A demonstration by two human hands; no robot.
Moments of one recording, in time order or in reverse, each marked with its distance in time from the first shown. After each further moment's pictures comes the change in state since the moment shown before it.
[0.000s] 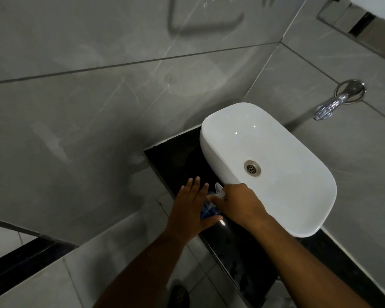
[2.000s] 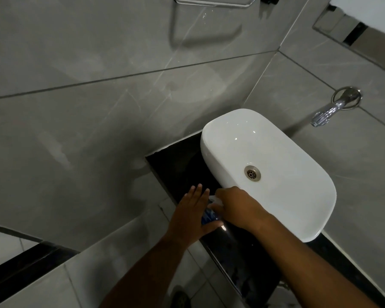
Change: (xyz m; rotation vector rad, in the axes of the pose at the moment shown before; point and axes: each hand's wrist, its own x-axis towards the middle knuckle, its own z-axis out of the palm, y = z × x) left_hand 0.000 -0.006 0.003 -0.049 -0.025 0.001; right_hand -0.007 -0.024 -0.029 -0.061 -0.184 -0.143
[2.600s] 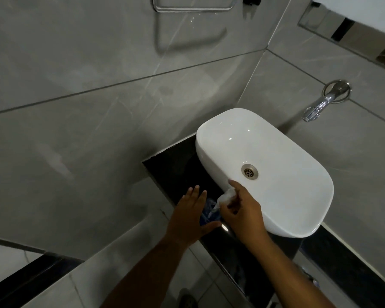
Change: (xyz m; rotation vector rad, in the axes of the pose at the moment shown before) left_hand 0.005 0.001 -0.005 0.099 -0.090 -0.012; right_hand -0.021 0.028 0.048 0.648 0.572 0.036
